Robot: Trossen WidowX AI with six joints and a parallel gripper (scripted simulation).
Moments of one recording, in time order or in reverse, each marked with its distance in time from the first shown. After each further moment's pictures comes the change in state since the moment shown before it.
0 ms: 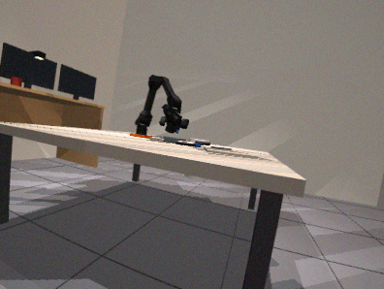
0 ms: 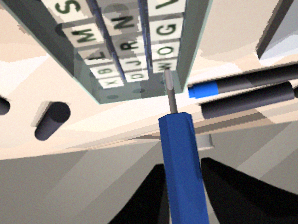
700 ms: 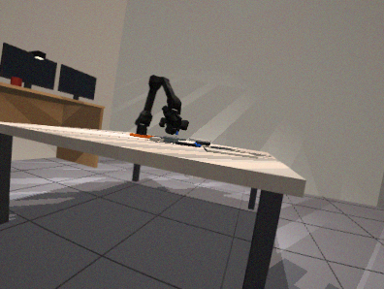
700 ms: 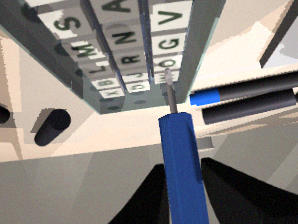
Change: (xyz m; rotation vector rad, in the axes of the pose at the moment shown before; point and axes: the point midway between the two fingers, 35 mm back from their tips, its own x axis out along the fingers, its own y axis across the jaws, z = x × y) arm 0.004 0.000 0.007 0.001 0.000 -0.001
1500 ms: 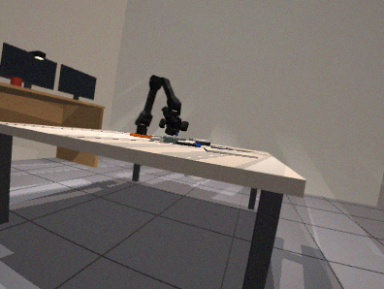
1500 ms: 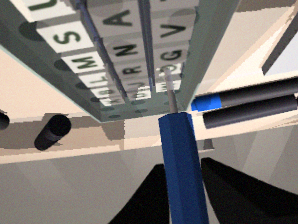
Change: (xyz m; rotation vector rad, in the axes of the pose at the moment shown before) arm 0.003 0.000 0.006 0.000 0.000 0.000
